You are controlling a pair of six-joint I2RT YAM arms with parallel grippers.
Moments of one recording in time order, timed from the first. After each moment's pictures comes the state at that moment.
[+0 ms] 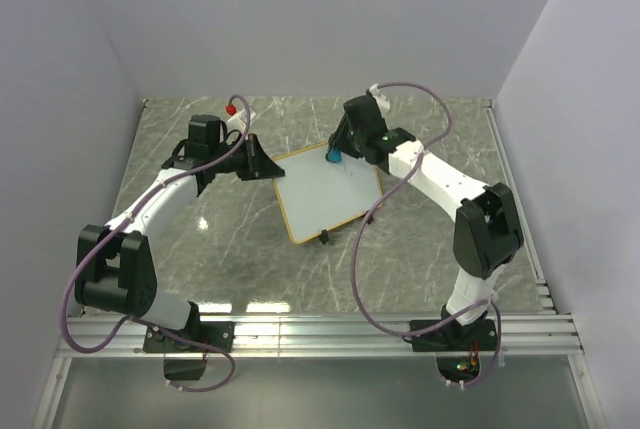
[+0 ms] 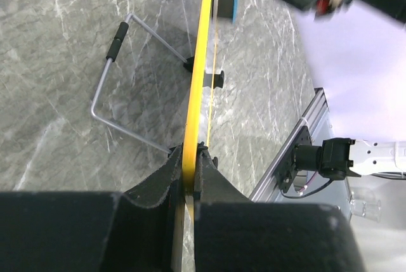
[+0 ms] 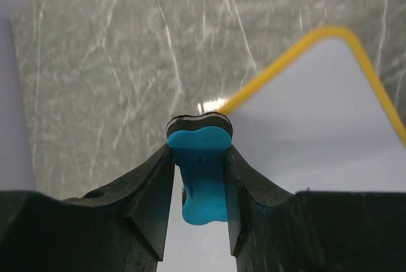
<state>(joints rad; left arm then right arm) -0.21 1.46 1.05 -0.21 0.78 -0.41 0.56 1.75 1.43 -0.35 0.20 0.85</state>
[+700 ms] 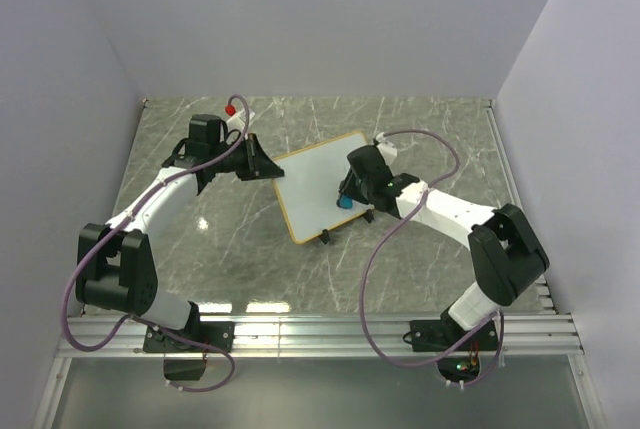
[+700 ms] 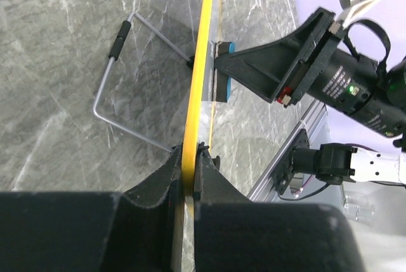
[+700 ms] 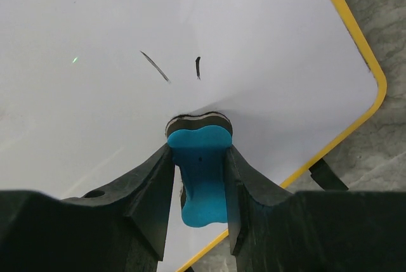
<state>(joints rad) -0.21 1.47 1.06 -0.23 0.76 -0.43 0.64 1.58 1.00 -0.21 0.27 0.91</state>
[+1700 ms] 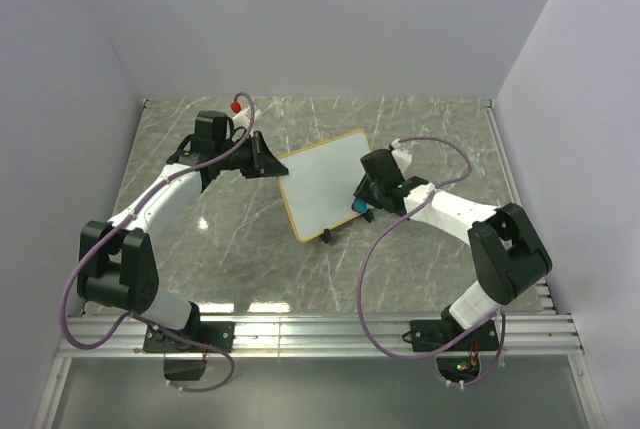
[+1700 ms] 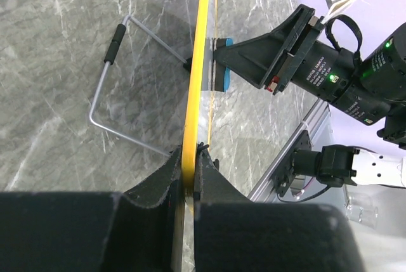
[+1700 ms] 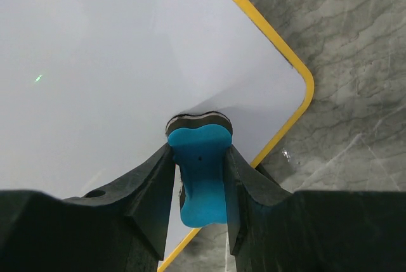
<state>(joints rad) -0.25 1.49 1.11 -0.26 0.72 -0.44 0.55 1.58 0.93 -0.20 0.27 0.92</state>
